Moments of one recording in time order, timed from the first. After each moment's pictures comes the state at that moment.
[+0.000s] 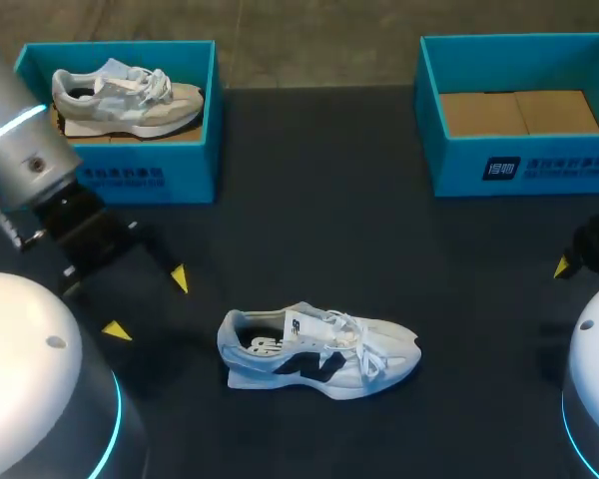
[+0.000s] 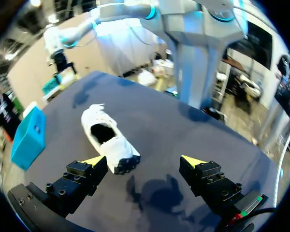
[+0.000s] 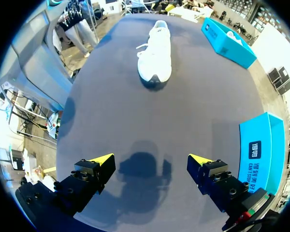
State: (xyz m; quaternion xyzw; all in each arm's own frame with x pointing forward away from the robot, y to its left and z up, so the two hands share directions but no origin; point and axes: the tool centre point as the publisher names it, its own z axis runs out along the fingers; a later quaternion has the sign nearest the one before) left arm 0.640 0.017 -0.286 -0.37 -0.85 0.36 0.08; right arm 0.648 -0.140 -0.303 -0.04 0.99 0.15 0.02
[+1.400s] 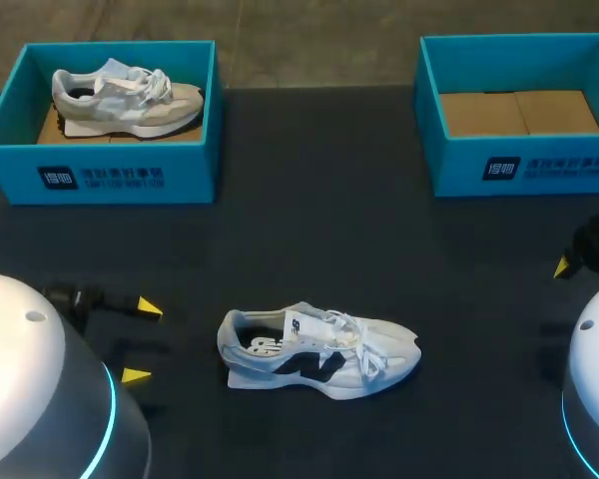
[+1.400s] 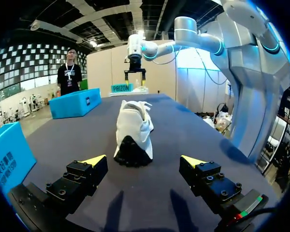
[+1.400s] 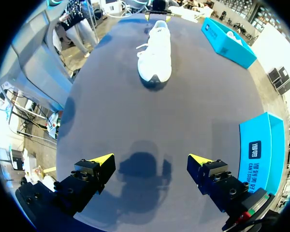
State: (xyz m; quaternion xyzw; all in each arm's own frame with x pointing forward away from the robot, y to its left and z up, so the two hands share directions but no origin) left arm 0.626 0.031 -0.360 -0.03 -0.83 0.56 0.01; right arm 0.648 -0.140 -0.303 -0.04 0.99 0.15 0.02
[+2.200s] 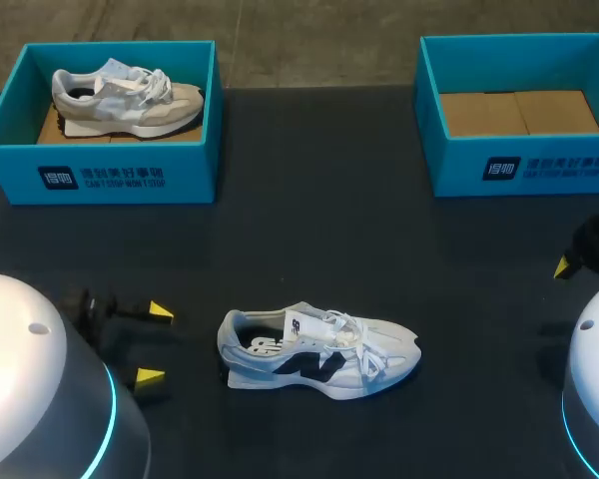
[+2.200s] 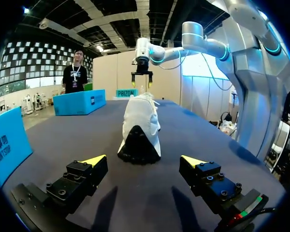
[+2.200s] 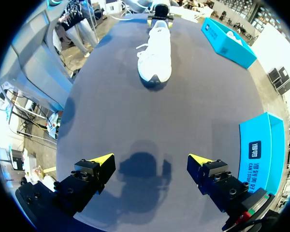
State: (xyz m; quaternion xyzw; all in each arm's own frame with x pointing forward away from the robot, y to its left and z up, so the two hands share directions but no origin) left arm 0.639 0.020 -0.389 0.00 -0.81 0.59 0.01; right arm 0.648 -0.140 -0.303 -0.04 0.99 0.15 0.02
